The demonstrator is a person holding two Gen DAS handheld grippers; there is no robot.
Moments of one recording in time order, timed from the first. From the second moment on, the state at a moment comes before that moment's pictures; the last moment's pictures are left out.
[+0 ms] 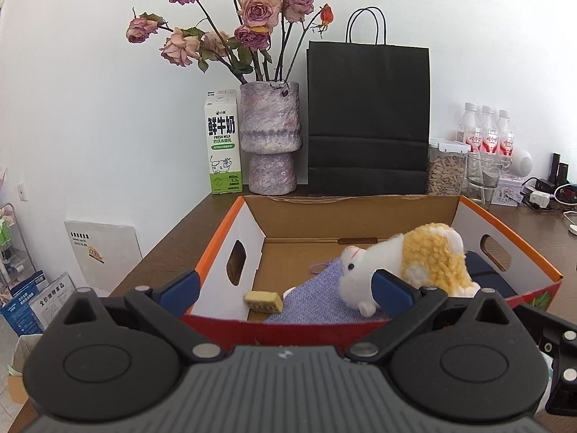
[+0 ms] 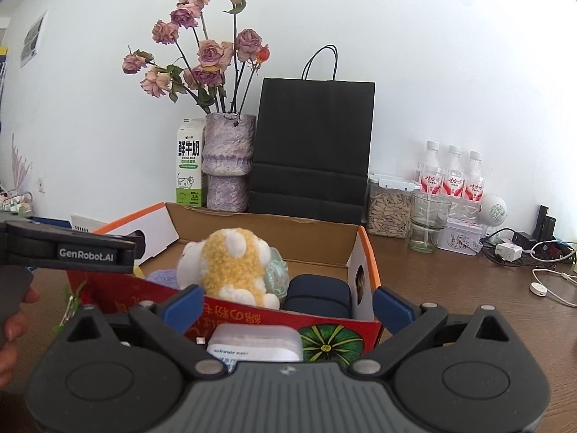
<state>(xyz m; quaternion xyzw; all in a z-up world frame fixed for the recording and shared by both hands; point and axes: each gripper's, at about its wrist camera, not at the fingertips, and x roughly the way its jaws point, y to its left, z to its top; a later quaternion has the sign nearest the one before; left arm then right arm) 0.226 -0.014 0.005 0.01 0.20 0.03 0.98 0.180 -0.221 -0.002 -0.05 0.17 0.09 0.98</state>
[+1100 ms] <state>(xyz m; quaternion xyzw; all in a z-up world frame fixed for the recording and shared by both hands) 0.158 0.009 -0.011 0.03 0.29 0.04 0.96 0.178 -0.197 -0.024 -0.07 0.28 0.06 0.96</state>
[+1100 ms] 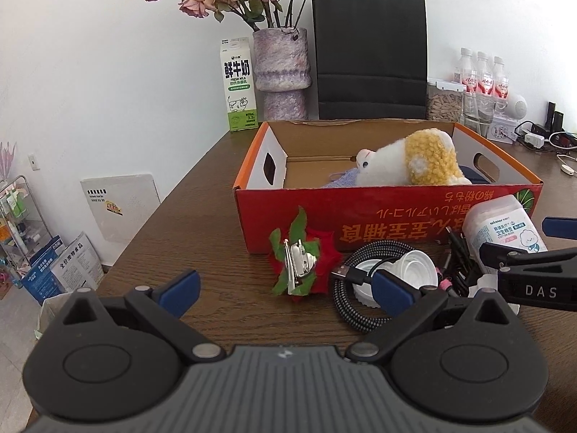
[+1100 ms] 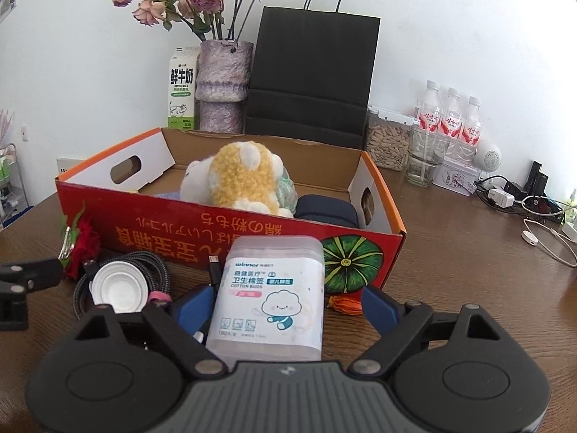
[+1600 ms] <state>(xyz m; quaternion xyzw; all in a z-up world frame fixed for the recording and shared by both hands) 0.162 -0.007 -0.016 0.03 0.29 0.02 0.96 0.170 -0.208 -0.025 -0.04 0.28 0.07 0.96</state>
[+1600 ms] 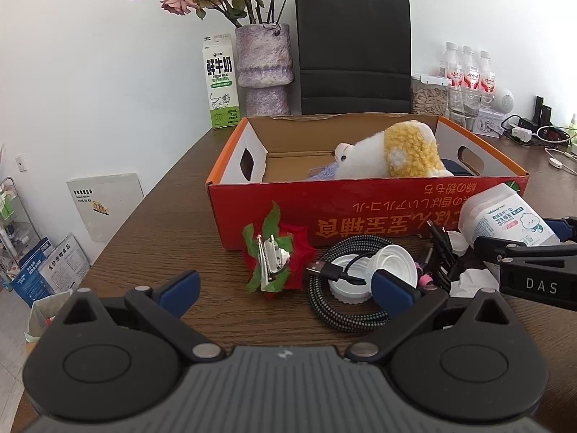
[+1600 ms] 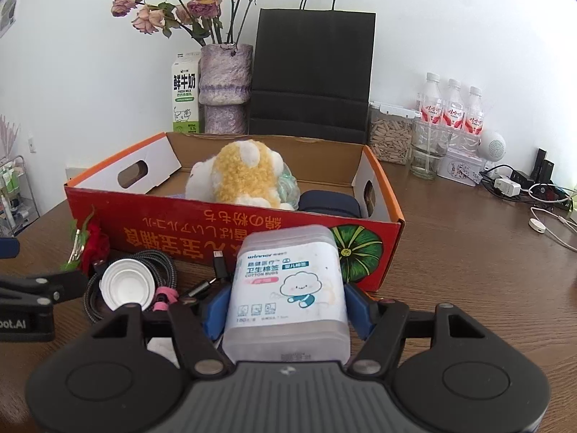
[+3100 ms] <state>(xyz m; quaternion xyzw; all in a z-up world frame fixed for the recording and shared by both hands) 0.213 0.036 -0.027 -0.02 0.32 0.05 0.95 0.158 -0.237 -0.034 -0.02 0.26 0.07 0.96</state>
